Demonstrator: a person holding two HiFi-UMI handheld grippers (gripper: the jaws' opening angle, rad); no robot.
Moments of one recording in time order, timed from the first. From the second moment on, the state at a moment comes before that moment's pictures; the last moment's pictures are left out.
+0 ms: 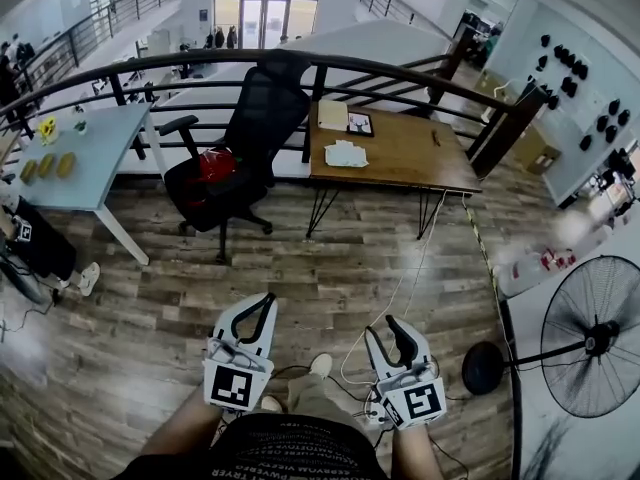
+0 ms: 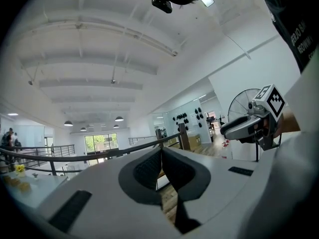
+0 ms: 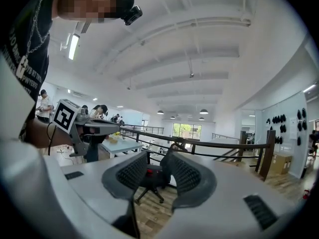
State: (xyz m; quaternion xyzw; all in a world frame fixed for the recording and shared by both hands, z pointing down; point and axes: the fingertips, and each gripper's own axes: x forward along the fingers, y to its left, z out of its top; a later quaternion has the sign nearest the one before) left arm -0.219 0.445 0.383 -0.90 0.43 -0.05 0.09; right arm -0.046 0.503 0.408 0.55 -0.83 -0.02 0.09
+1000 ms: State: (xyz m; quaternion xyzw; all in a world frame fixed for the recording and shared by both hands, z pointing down) left arm -0.107 0.272 0.387 -0.88 0.47 -0.06 0.06; right arm 0.073 0.318 0.419 0.51 -0.85 0.01 0.07
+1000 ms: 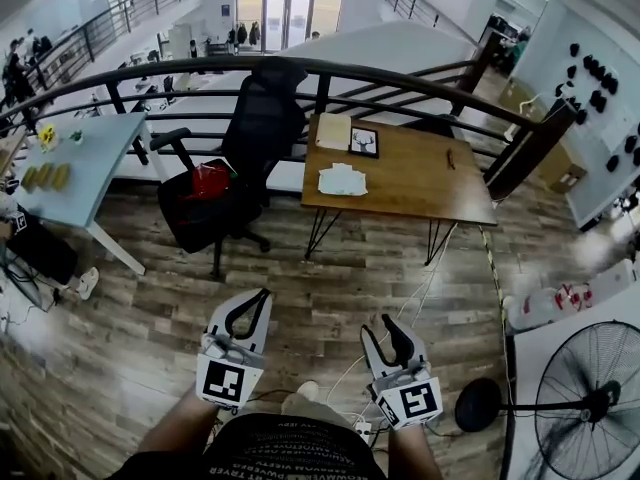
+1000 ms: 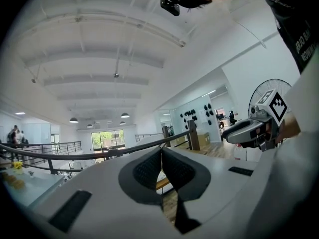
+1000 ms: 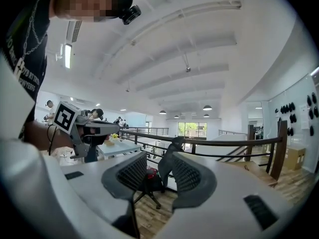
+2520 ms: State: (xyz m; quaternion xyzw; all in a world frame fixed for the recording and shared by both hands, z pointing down) left arm -0.083 0.080 0.405 -0.89 0.45 -0.09 0.06; right arm 0.092 0.134 0.435 0.51 -0.85 0.04 0.06
